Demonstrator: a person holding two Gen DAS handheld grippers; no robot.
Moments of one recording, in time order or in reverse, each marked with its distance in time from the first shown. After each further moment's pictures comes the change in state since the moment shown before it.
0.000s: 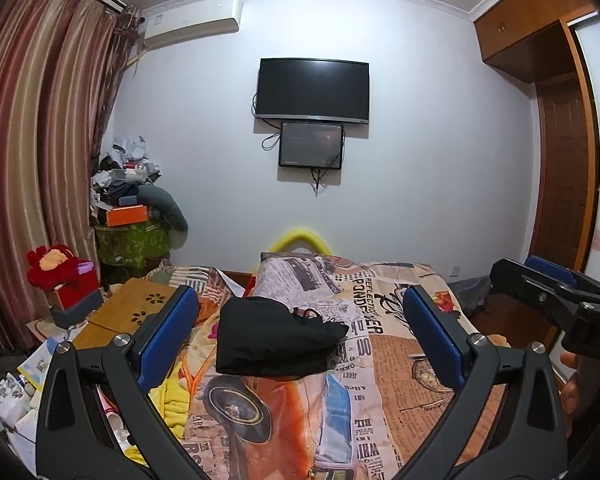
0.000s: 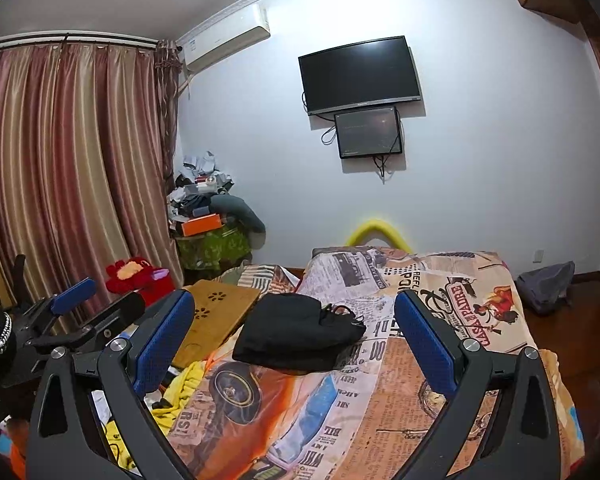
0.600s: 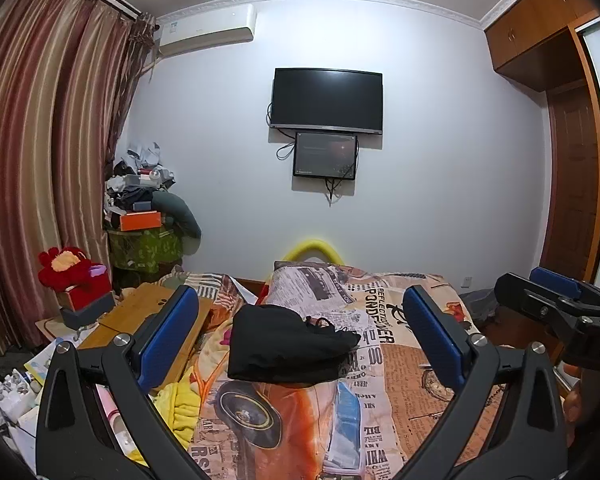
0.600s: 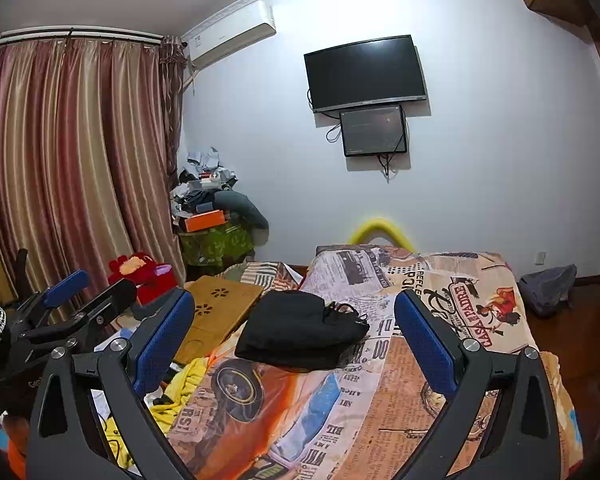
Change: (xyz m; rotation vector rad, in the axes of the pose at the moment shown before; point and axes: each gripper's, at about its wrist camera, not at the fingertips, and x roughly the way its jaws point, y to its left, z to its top) left arm -0.008 0.001 0.000 -0.017 -0.038 0.055; right arm 0.003 0.004 0.002 -0.017 0.011 0.013
